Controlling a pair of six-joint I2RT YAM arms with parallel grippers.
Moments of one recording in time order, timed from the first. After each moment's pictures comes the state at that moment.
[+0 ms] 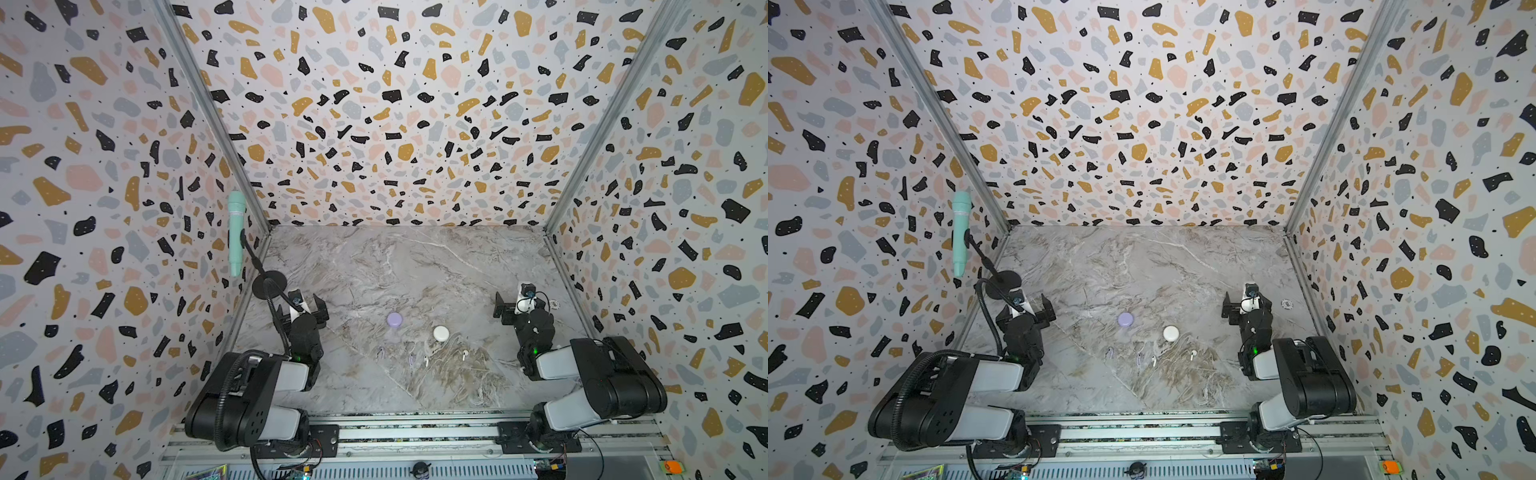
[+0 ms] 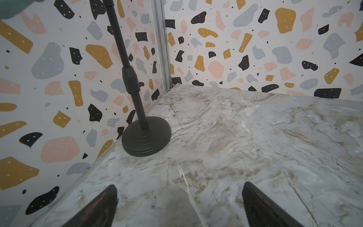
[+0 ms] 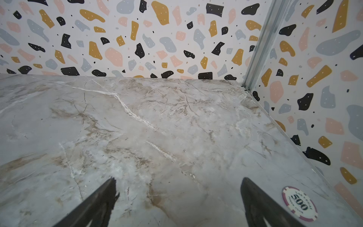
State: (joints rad) left arm -0.16 1.40 0.16 1.06 -0.56 -0.03; right arm 0.08 1.49 0.20 1.12 0.10 -0.04
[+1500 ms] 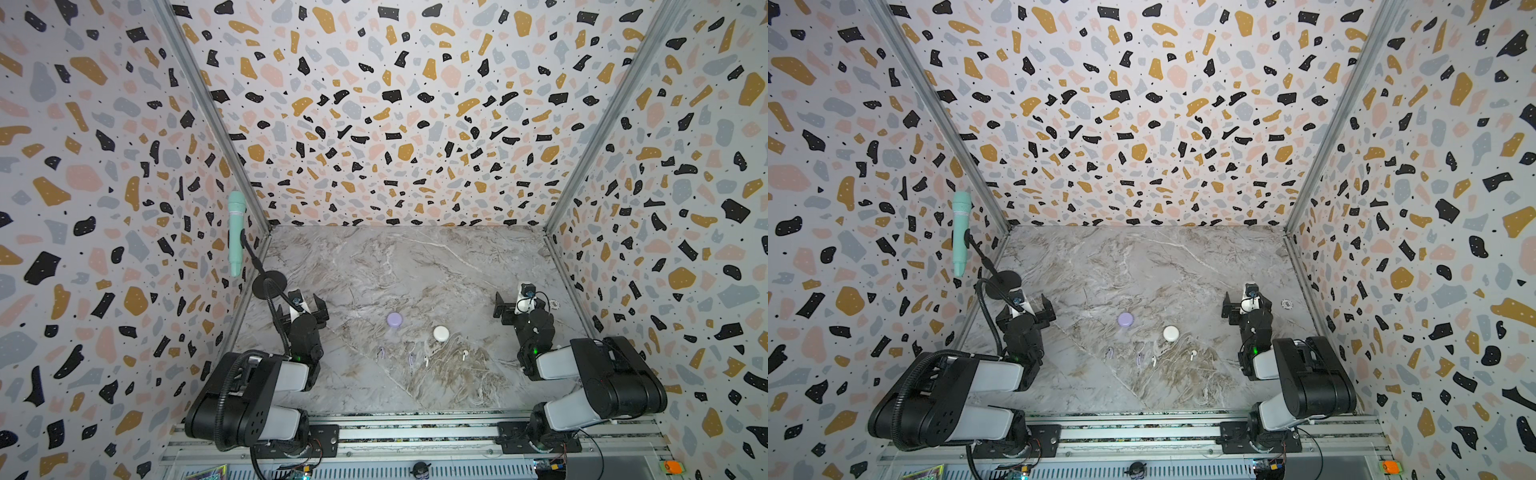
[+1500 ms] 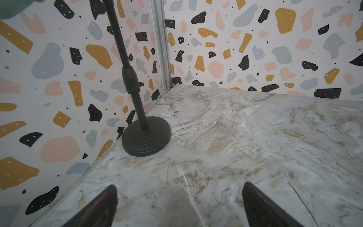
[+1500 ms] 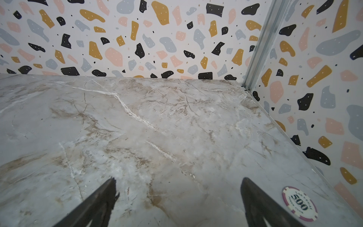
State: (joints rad) left arm -0.16 1.40 0.16 1.06 -0.56 -0.03; right arm 0.08 1.49 0.20 1.12 0.11 -0.04
